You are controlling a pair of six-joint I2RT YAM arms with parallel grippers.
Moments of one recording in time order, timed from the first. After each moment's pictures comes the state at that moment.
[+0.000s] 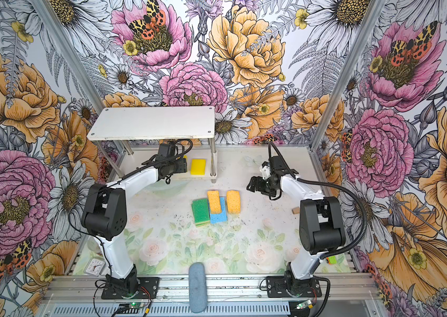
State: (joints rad) left arm -0.28 1.90 1.41 -0.28 -0.11 -0.28; right arm 0.11 1.69 1.17 -0.62 -0.44 0.26
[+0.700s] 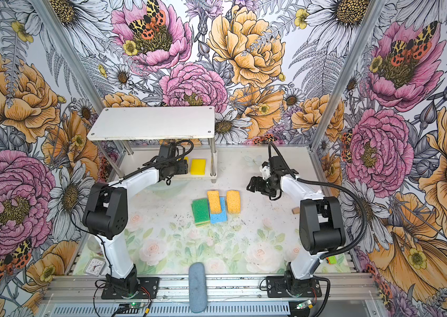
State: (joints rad) left arm -0.28 1.92 1.39 -0.26 -0.09 -0.27; right arm 0.11 1.69 1.17 -0.62 -0.44 0.26
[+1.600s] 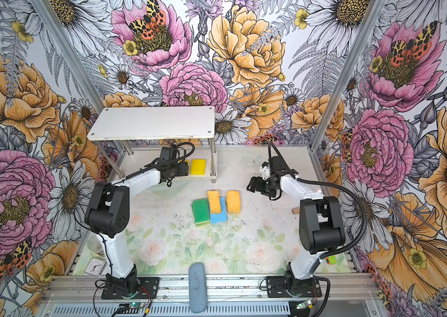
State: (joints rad) left arm -0.28 1.94 1.38 -0.22 -0.08 -0.26; right arm 0.11 1.70 1.17 -0.62 -0.44 0.26
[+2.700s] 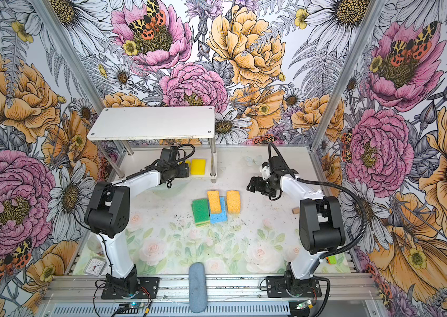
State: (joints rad) left arm -0.28 1.94 1.35 -0.20 -0.08 -0.24; right arm 0.11 1.70 1.17 -0.61 -0.44 0.26
